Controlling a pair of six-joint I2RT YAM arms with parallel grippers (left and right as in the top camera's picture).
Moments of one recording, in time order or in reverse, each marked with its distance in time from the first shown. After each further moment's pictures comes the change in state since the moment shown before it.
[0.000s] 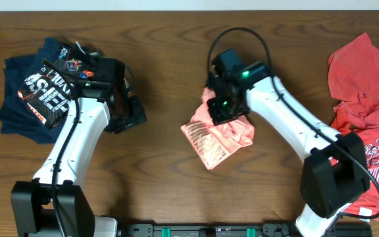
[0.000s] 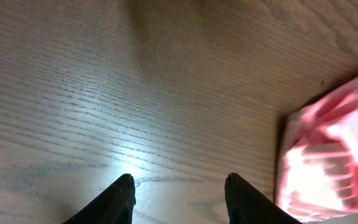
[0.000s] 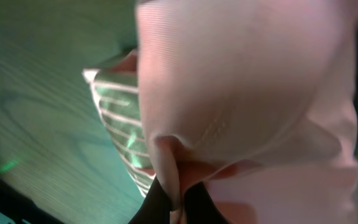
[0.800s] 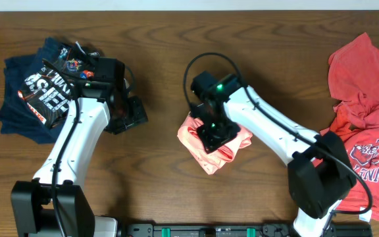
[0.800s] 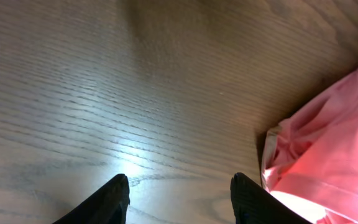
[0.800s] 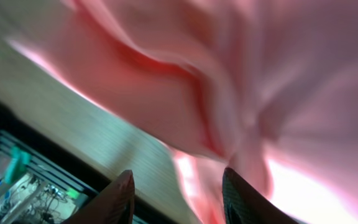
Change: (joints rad) left arm 0.000 0.000 0.000 -0.004 0.012 0.003; right arm 0.125 0.045 0.015 -0.241 0.002 -0.135
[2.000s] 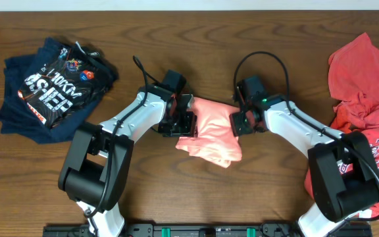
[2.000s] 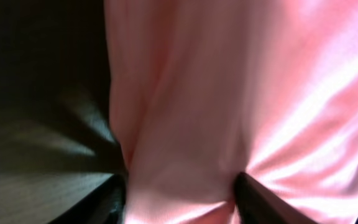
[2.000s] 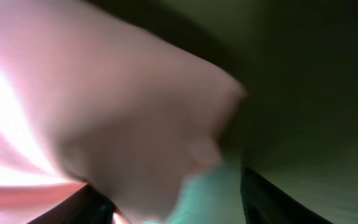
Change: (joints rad) left arm -0.325 0.323 0.000 0.232 0.227 0.176; right arm -0.278 -0.111 -0.472 0.717 0.231 0.106
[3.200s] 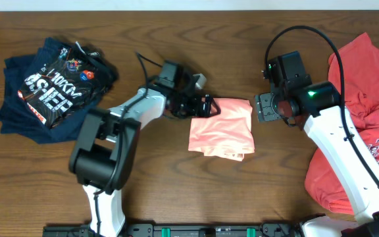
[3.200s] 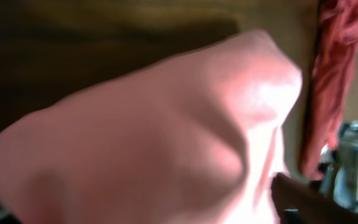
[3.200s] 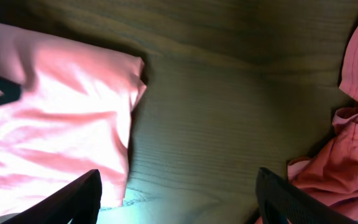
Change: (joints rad) left arm 0.036 0.142 0.024 0.462 0.356 -0.023; right arm -0.061 -0.333 0.238 -0.424 0.175 -0.053
